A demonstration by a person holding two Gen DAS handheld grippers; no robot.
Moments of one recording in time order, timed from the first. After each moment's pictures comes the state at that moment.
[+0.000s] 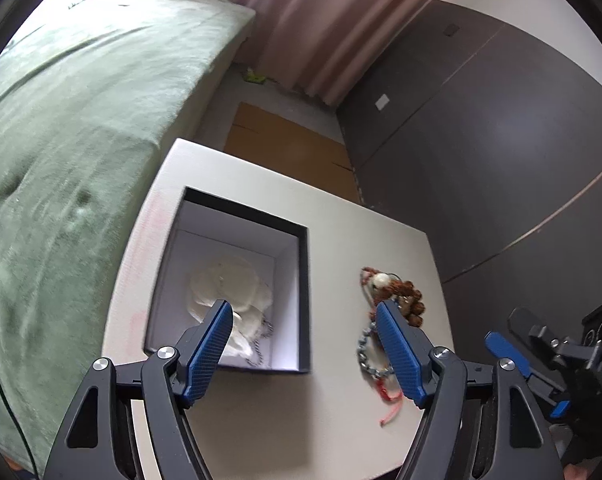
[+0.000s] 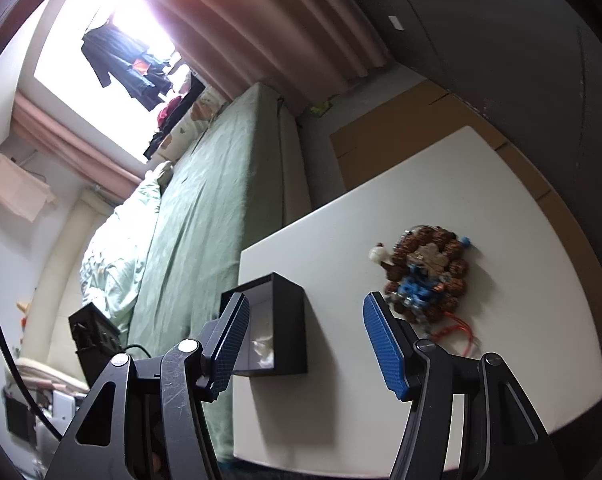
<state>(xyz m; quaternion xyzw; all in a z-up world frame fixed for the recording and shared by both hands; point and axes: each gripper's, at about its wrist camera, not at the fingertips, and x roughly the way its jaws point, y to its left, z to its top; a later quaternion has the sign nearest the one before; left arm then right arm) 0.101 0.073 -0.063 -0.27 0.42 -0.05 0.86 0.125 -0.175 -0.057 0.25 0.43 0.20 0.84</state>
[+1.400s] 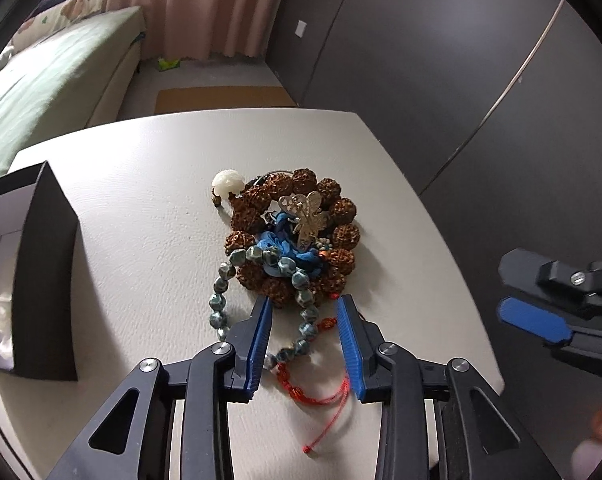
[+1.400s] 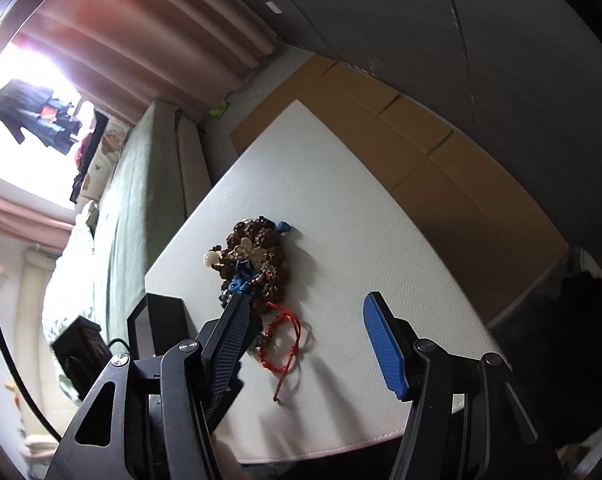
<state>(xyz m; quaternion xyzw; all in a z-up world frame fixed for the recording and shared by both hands) 0.142 -0.099 -0.123 -0.09 0.48 -0.13 0.86 0.133 -0.286 -0.116 0.32 0.50 0.07 0.81</state>
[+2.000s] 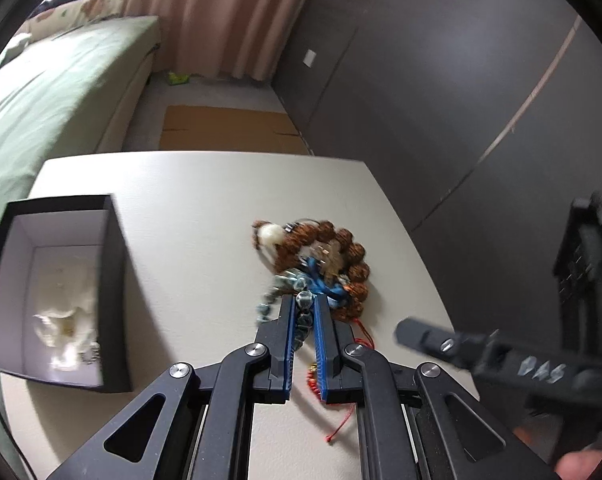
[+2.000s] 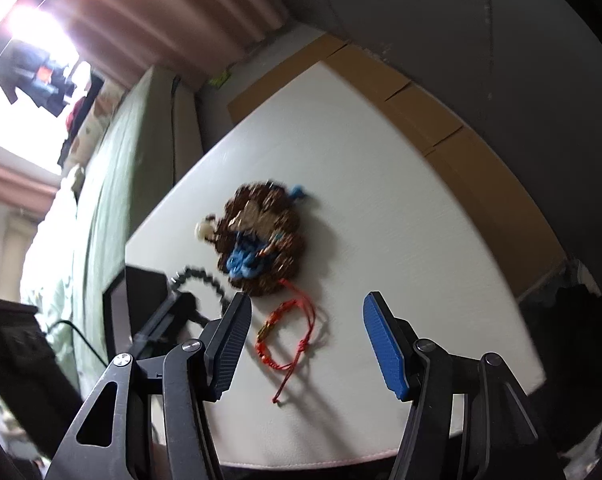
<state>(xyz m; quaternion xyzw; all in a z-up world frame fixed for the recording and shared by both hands) 0.131 -0.048 -0.086 -0.15 0.44 -0.13 0.88 0.147 -0.234 -0.136 0.24 0.54 0.08 0.80</state>
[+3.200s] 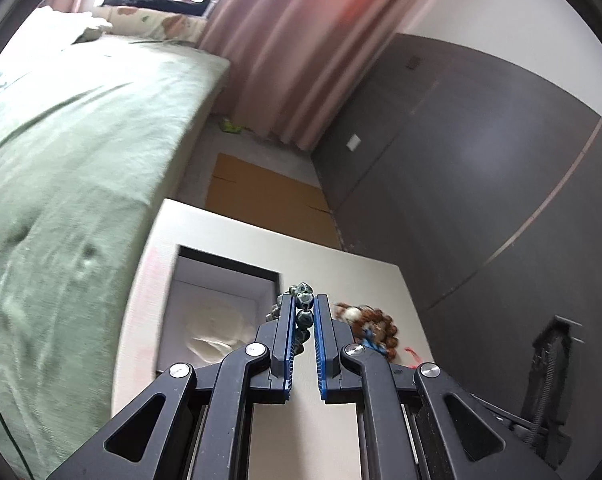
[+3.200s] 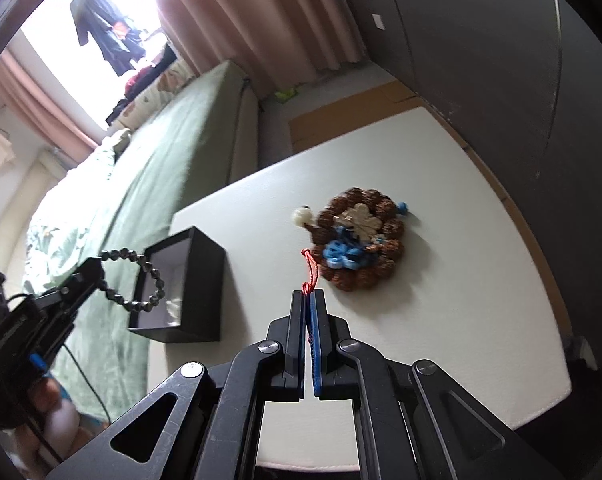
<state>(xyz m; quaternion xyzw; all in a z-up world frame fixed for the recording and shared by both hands) 0.077 0.079 -0.031 -0.25 0.34 -0.05 0.91 0.101 -0.184 -0.080 0.16 0.45 0.16 0.86</state>
